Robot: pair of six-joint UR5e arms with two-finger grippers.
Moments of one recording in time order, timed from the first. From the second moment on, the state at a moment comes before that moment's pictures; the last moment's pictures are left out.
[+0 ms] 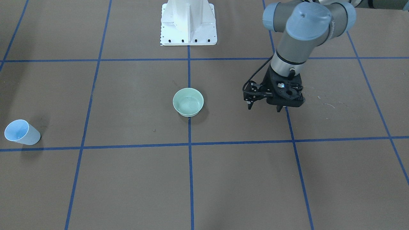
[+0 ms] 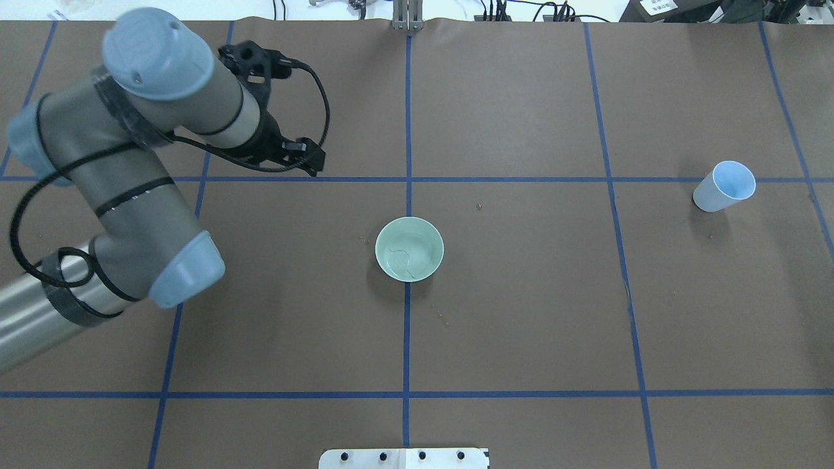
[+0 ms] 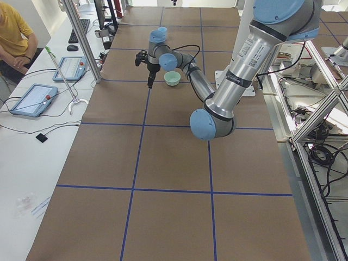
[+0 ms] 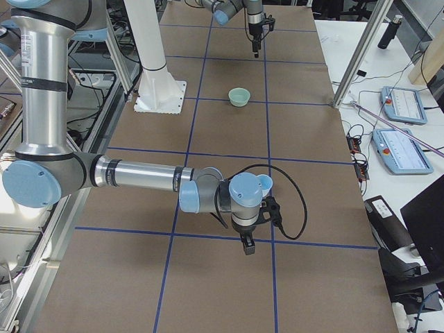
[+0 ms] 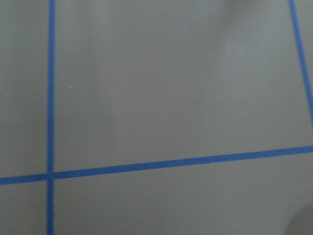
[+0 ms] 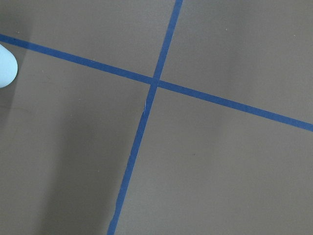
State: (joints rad) left arm -0.72 -2.18 -1.78 -1.62 -1.95 -0.90; right arm 1.59 -1.66 1.60 -1.45 2.32 -0.24
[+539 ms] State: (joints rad) left arm -0.58 -2.23 -1.70 -1.64 -1.93 -1.02; right arm 1.59 -1.66 1.60 -1.45 2.32 -0.23
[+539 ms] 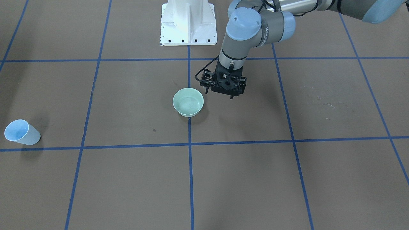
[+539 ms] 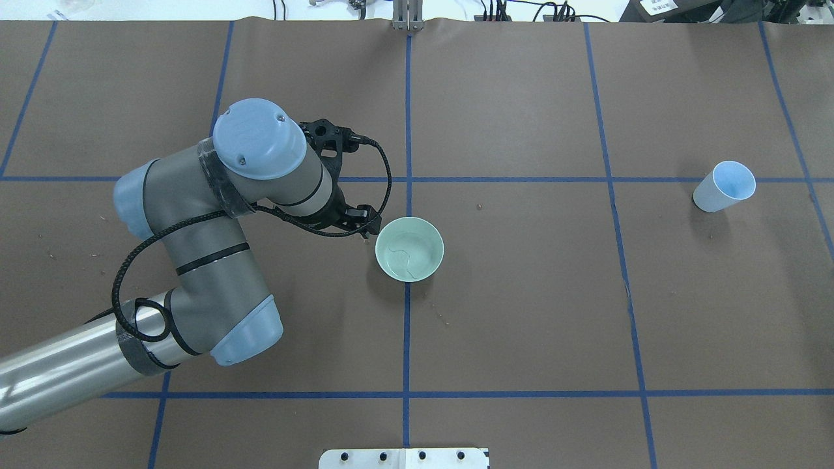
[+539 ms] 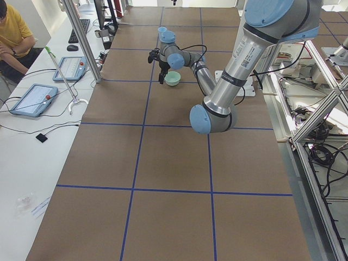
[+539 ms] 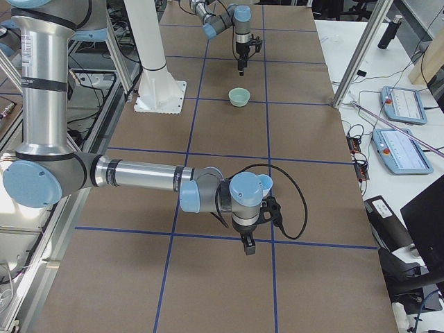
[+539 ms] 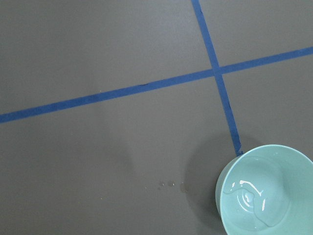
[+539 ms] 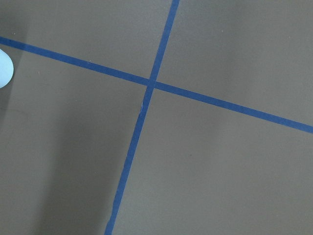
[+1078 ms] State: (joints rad) left arm -0.52 -2.30 -1.62 -1.64 -1.87 -1.26; right arm 1.59 -1.66 1.60 -1.45 2.32 -0.24
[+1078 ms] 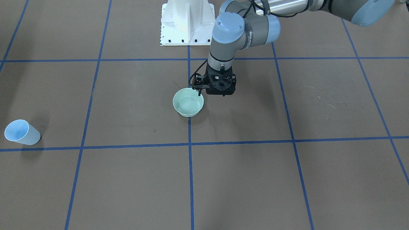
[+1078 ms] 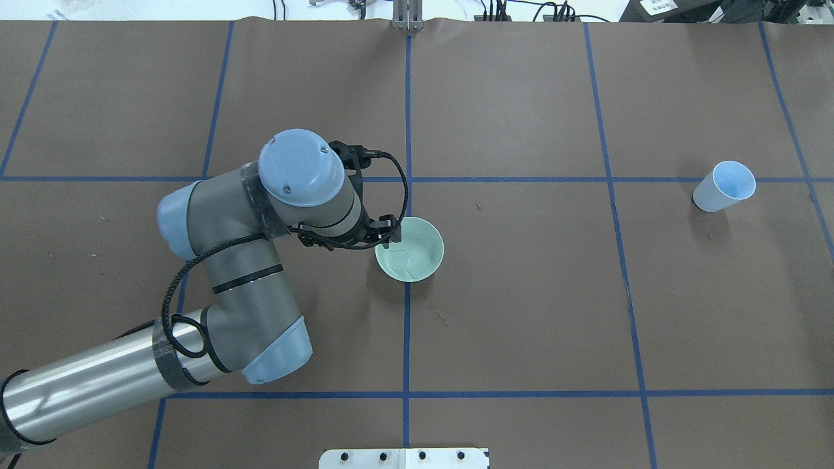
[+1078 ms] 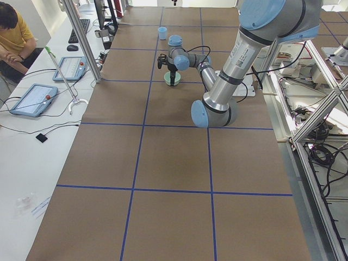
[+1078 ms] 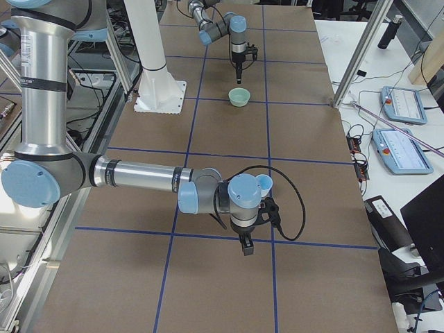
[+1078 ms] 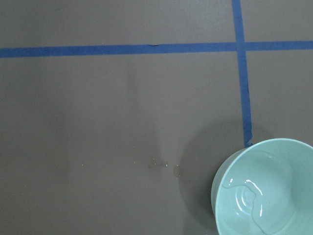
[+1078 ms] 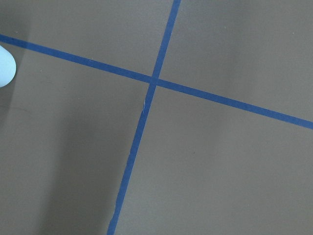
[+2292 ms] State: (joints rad) left arm -0.49 -2.35 -1.47 -1.74 -1.85 -1.25; right arm 1.59 -1.66 1.60 -1.45 2.31 -0.24
